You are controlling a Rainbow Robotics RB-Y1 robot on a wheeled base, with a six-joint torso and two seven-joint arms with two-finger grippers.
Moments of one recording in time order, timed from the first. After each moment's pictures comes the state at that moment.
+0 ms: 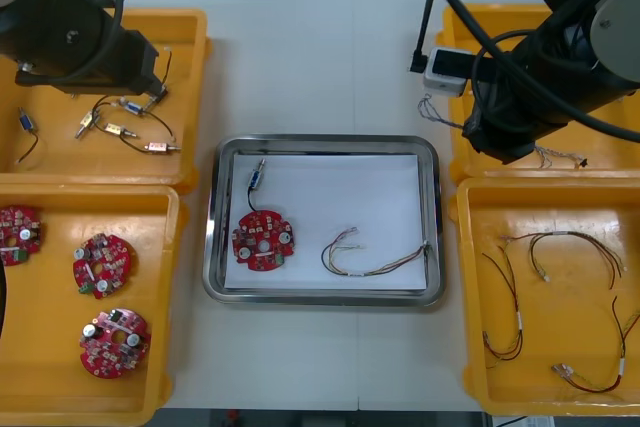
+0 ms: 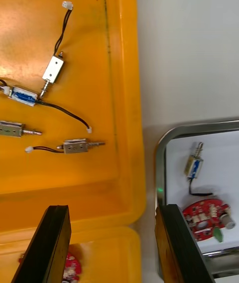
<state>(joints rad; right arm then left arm) -0.78 -0.81 0.33 -1.94 -0.99 1.70 2.05 -0.77 0.61 0.02 -1.81 0.68 1.91 -1.23</state>
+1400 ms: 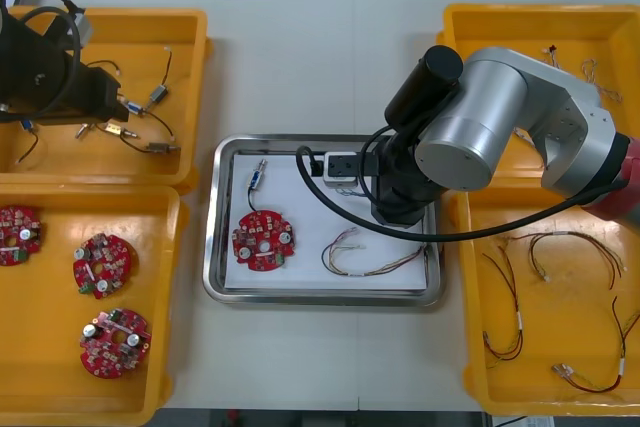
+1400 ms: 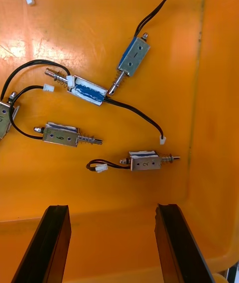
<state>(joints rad) -0.90 -0.70 0.87 -1.73 -0.89 1.33 2.05 -0.65 0.61 0.15 -1.57 0.66 1.70 -1.44</state>
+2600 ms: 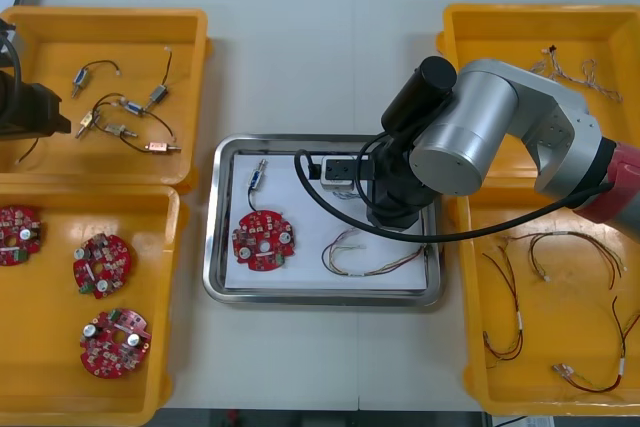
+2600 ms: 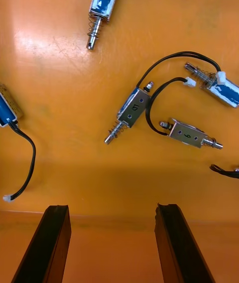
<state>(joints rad) -0.91 -0.69 0.90 -1.68 -0.90 1.28 2.05 -0.54 0.74 0.19 -1.49 0.67 1.55 -1.46</state>
